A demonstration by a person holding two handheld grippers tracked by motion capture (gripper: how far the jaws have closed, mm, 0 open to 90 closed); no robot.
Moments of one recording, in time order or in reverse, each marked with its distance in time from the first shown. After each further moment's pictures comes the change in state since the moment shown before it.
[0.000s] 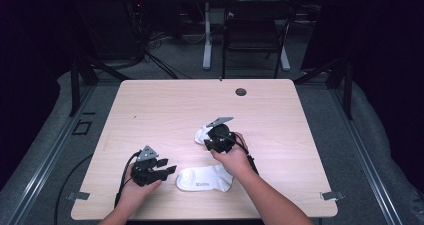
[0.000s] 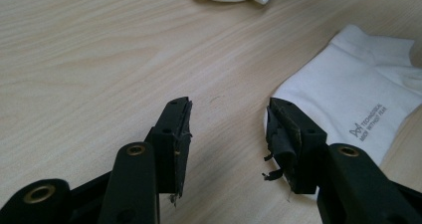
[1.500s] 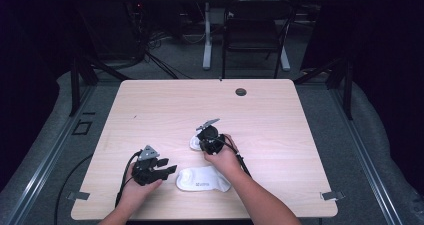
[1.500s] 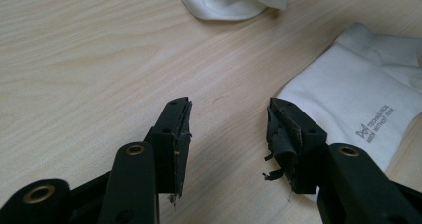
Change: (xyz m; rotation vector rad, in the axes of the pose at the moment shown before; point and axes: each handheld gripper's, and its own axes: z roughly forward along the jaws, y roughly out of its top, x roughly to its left) left arm 0.001 0.000 0.004 0.008 0.005 -0.005; right arm 0.019 0.003 0.030 0.086 0.010 -0.024
